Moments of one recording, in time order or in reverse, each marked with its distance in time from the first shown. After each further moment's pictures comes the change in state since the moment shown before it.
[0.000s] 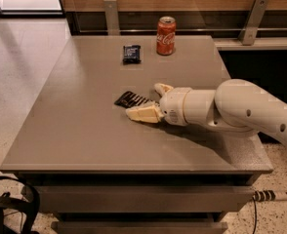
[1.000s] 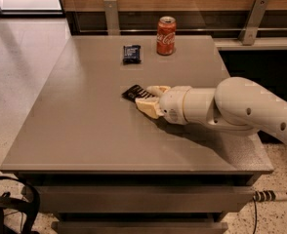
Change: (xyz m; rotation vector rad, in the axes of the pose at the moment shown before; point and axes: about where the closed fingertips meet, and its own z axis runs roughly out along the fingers) arm -0.004 0.000 -0.002 0.000 0.000 0.000
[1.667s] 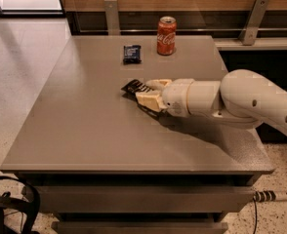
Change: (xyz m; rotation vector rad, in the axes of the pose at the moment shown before) arm -0.023 -0.011 -0.009 -0.020 -0.057 -0.035
